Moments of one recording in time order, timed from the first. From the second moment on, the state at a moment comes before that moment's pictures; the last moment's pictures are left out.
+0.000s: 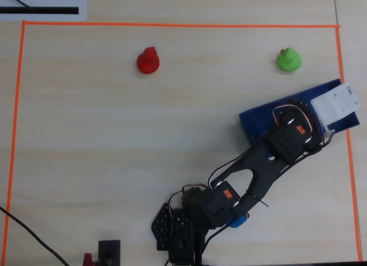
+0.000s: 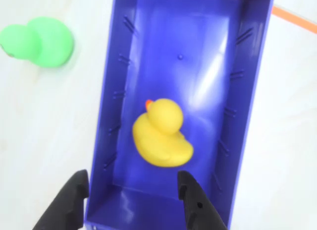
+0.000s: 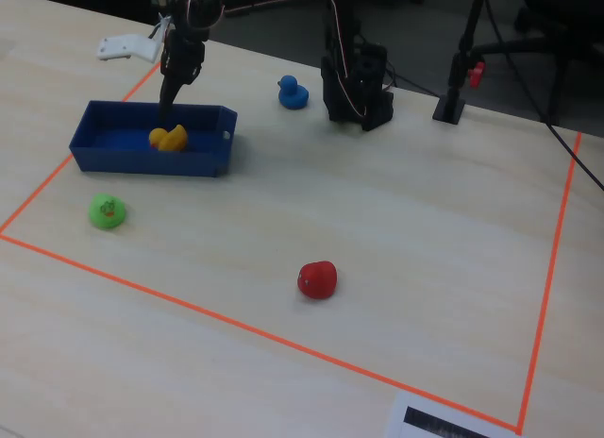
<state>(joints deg) 54.8 89.3 85.4 57.6 -75.1</state>
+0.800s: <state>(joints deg) 16.5 159.5 126.3 85.6 -71.7</state>
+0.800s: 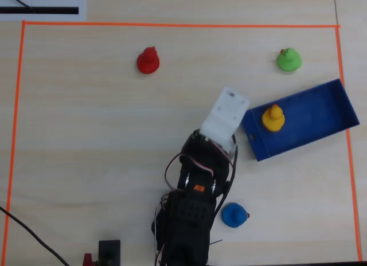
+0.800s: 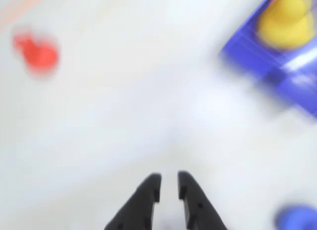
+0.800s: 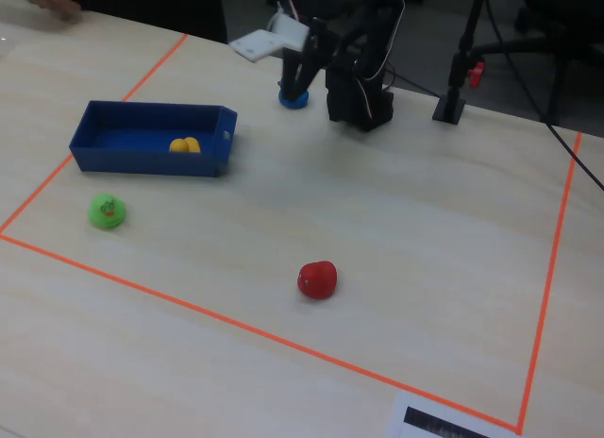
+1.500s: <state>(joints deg) 0.9 189.7 169.4 81.3 -87.4</state>
